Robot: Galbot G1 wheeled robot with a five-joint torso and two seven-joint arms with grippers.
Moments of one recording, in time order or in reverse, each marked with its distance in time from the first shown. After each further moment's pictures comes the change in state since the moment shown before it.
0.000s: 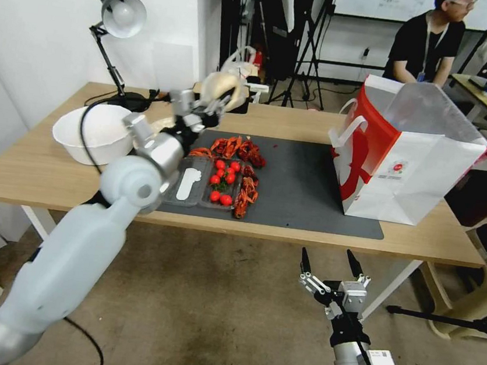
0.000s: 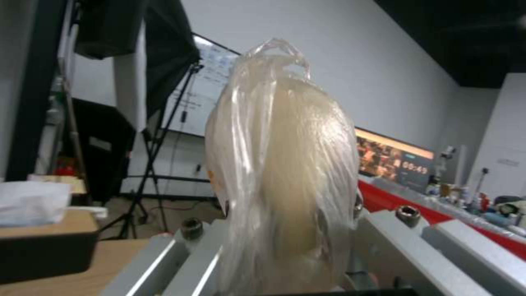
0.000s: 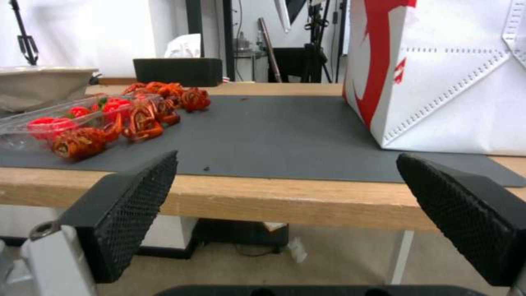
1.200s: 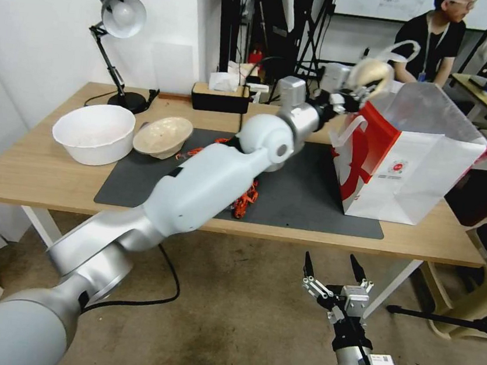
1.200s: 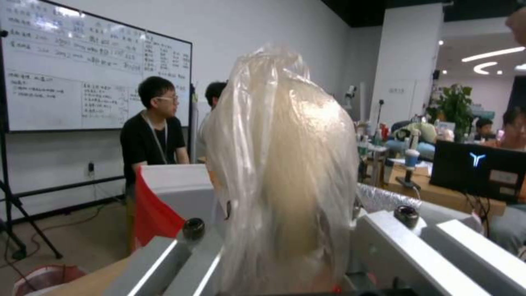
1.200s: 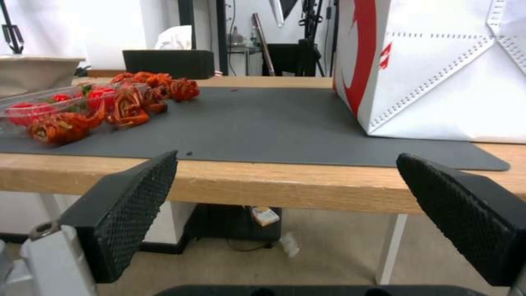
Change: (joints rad) left arm -0.503 -0.378 0.473 0.539 0.061 -0.080 0.084; right arm 0.000 0.000 0.015 -0.028 0.000 0.017 -0.001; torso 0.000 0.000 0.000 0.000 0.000
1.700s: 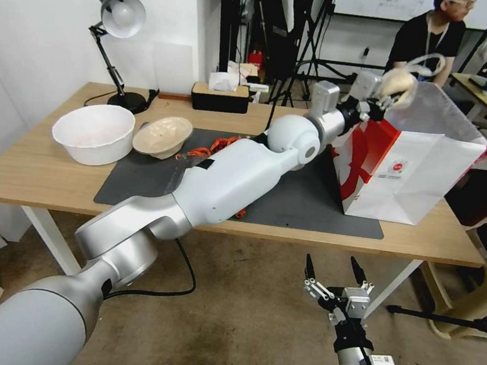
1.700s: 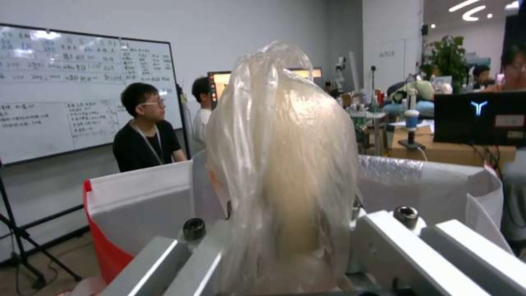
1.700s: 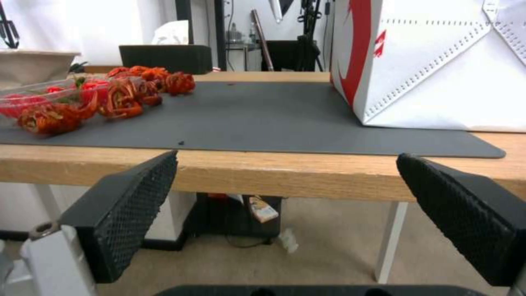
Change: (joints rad) left arm -0.054 -0.076 0.066 0.122 0.154 -0.027 0.055; right arm 0.002 -0.013 0.006 -0.022 0.022 0.016 -0.002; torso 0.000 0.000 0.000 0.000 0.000
